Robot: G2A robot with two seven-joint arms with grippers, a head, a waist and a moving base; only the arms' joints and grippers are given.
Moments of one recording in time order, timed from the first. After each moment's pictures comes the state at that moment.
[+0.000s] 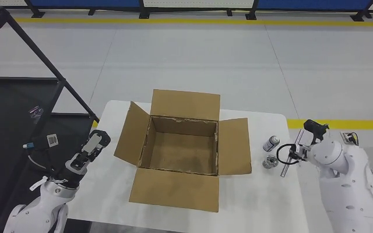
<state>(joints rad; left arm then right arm) 1.41 -1.07 -1.77 -1.90 -0.15 -0.42 -0.45 -0.84 -1.19 1.68 -1.45 -1.10 0.34 1.25</state>
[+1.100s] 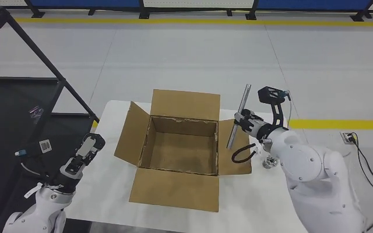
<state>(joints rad) 1.48 -1.08 -1.80 -1.93 -0.14 -0.43 -0.39 -0.84 -1.24 1.34 -1.92 -0.80 0.39 0.98</state>
